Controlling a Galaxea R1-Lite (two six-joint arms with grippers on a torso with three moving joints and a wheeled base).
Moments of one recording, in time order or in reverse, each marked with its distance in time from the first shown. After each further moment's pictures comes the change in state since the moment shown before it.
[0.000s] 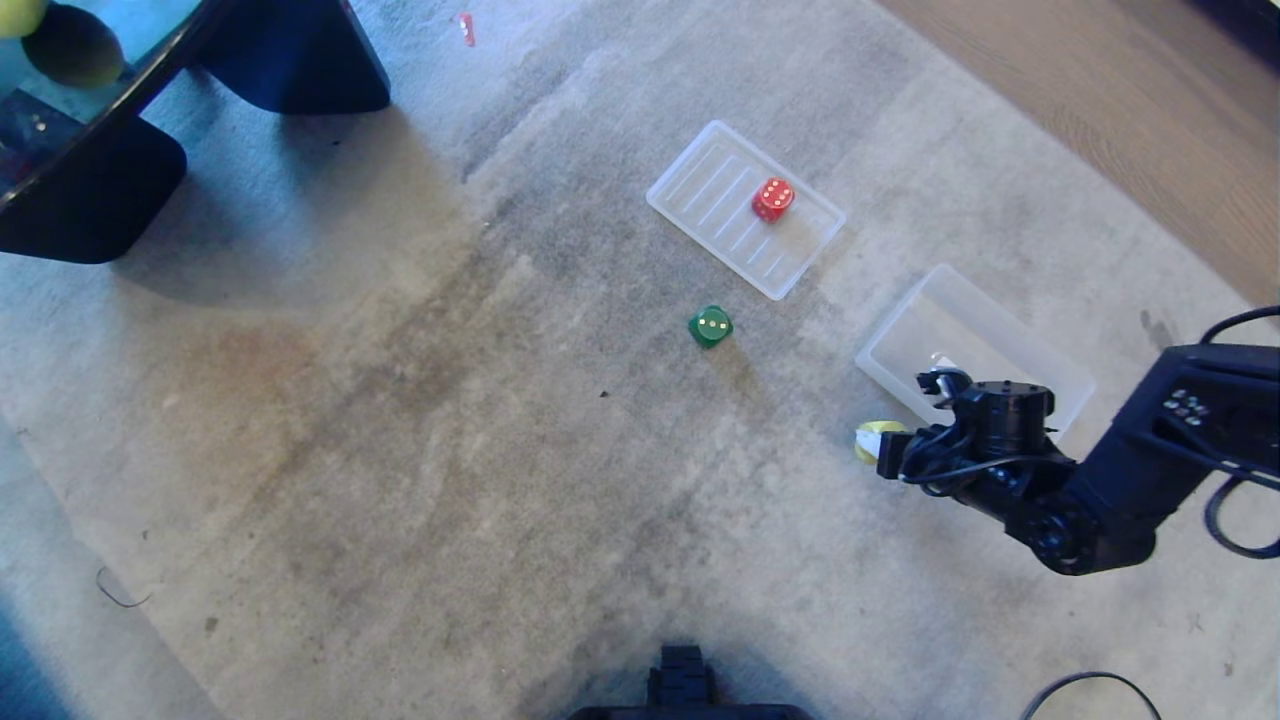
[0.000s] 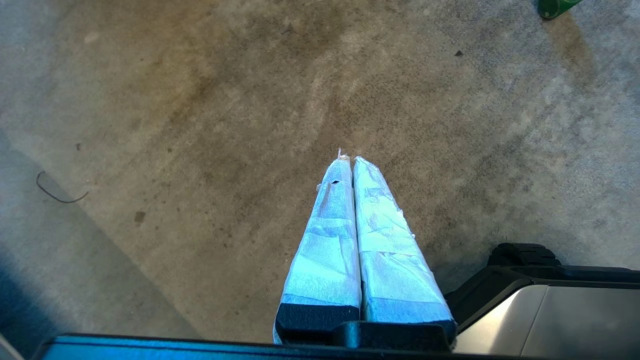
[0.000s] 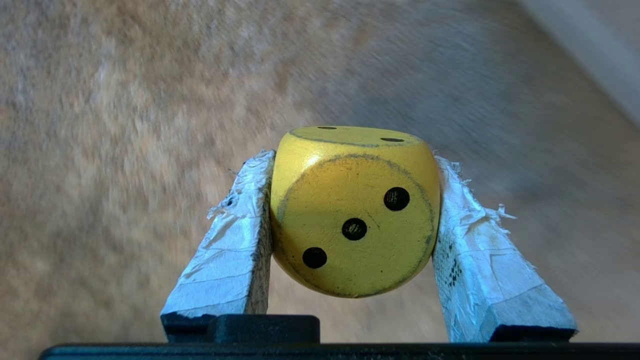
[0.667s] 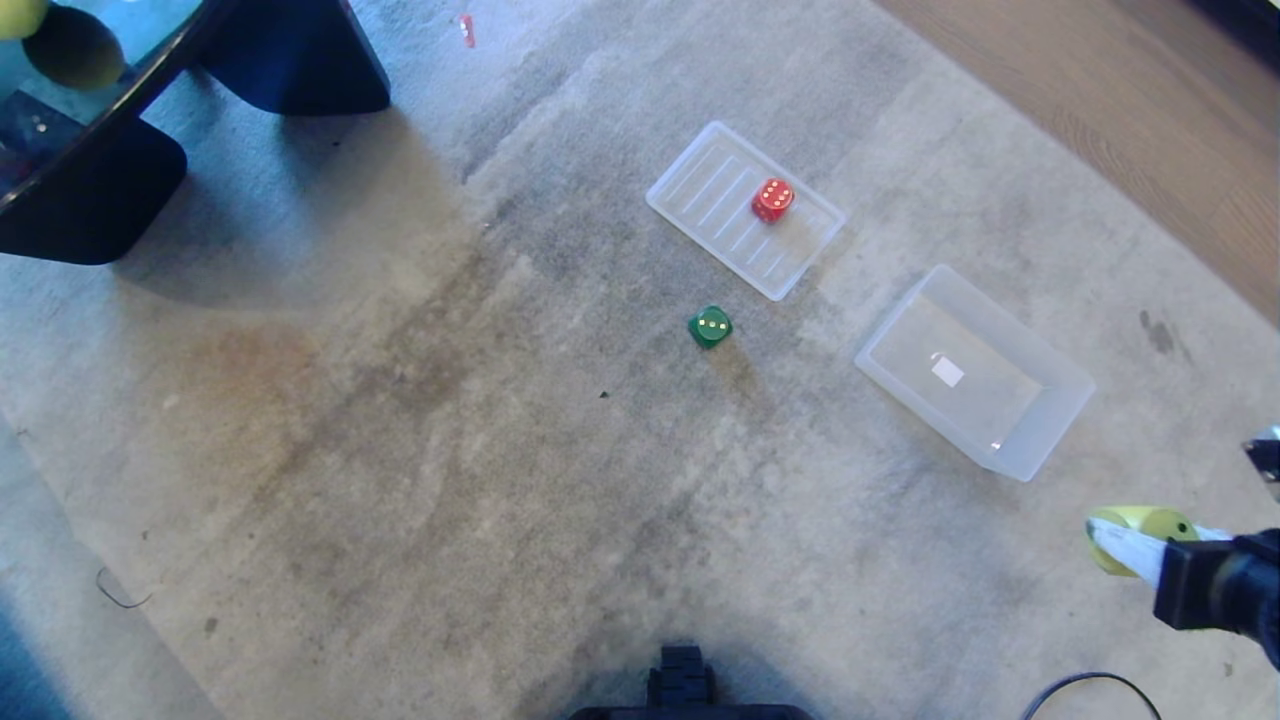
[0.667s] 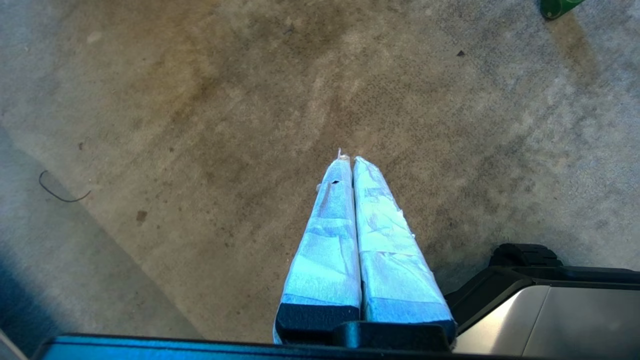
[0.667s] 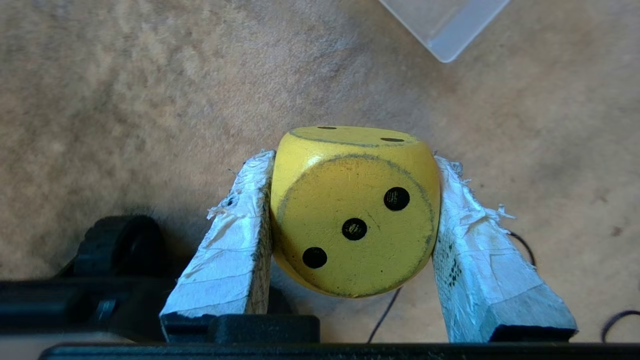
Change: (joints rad) left arm 0.000 0.000 0.000 0.000 0.000 -0.001; right arm -0.073 -1.083 0.607 0.480 -0.100 -0.103
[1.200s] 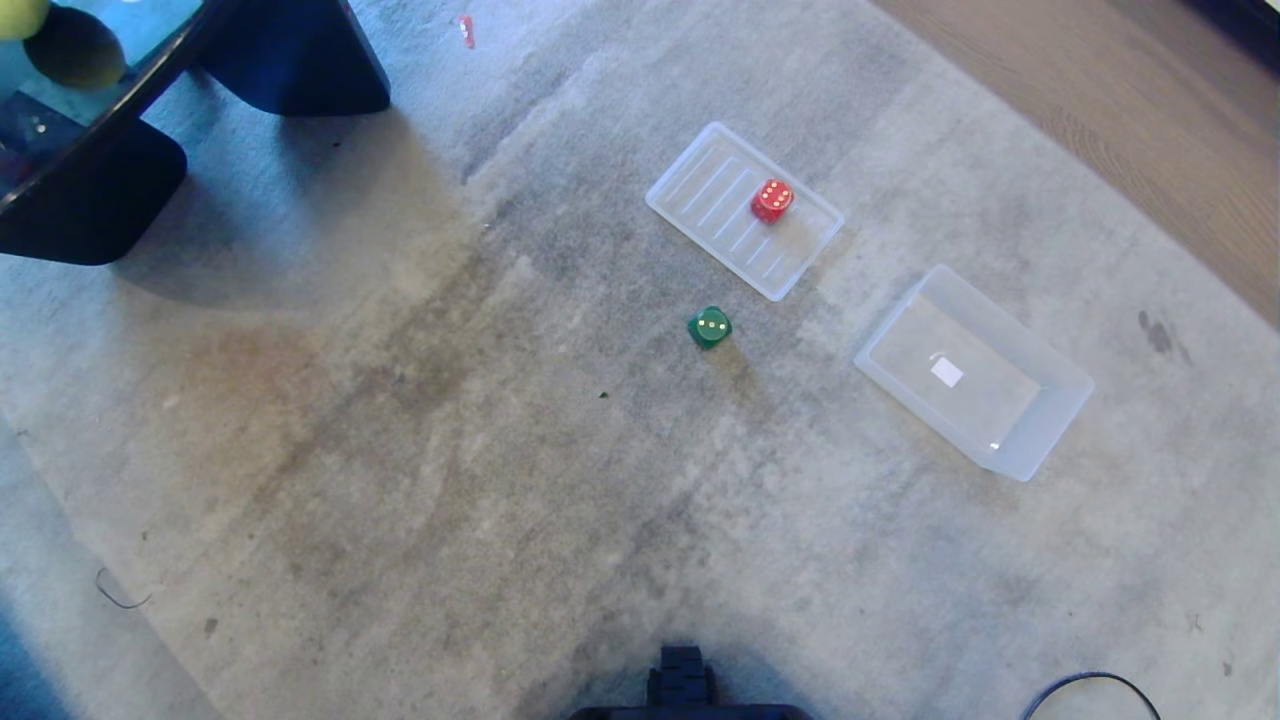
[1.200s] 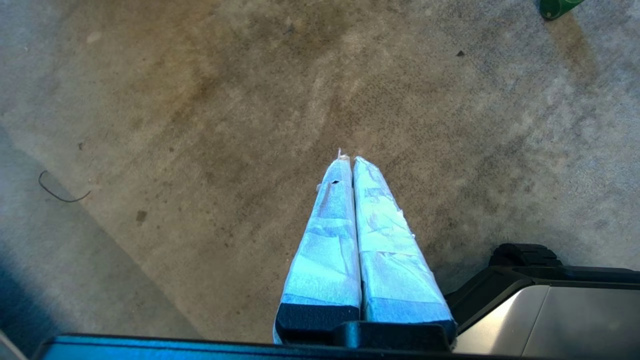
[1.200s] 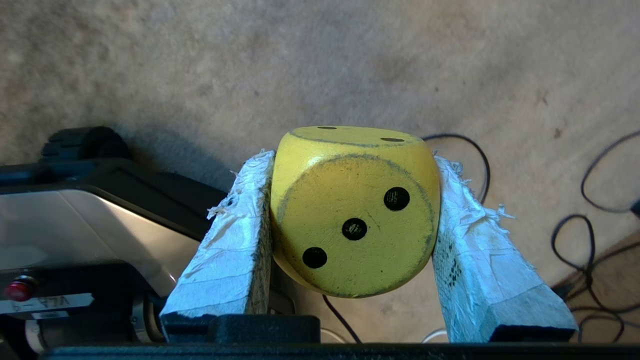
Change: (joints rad) left arm 0.000 0.000 0.000 0.000 0.000 0.001; right arm -0.073 -0.777 0.124 0.672 -0.041 -0.027
